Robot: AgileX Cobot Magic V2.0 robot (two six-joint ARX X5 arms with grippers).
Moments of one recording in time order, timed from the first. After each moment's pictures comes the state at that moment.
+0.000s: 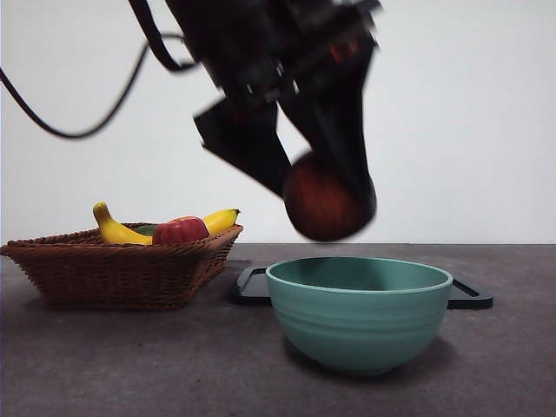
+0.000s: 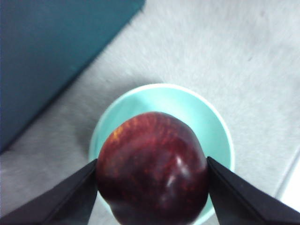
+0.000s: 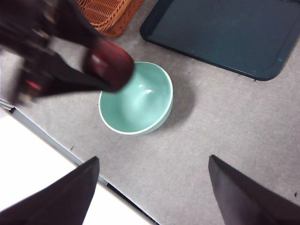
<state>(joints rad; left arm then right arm) -0.93 1.60 1.20 -0.54 0.08 -0.02 0.19 0.63 0.90 -1.11 -0.50 -0.03</state>
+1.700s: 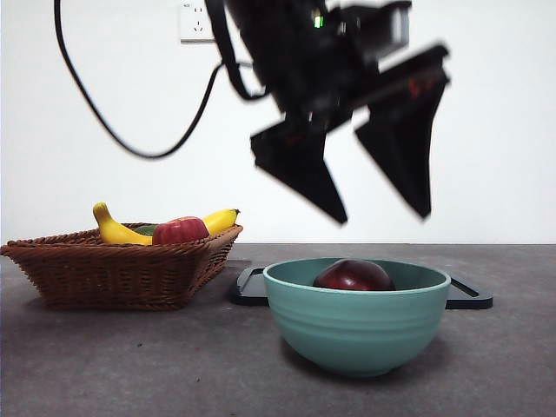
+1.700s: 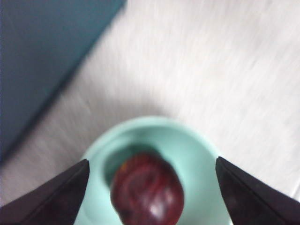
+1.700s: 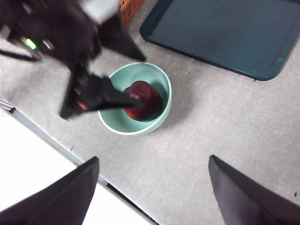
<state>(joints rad) -0.95 1.76 1.38 -0.59 0.08 0.01 0.19 0.63 0.90 -1.11 -0.50 -0.03</state>
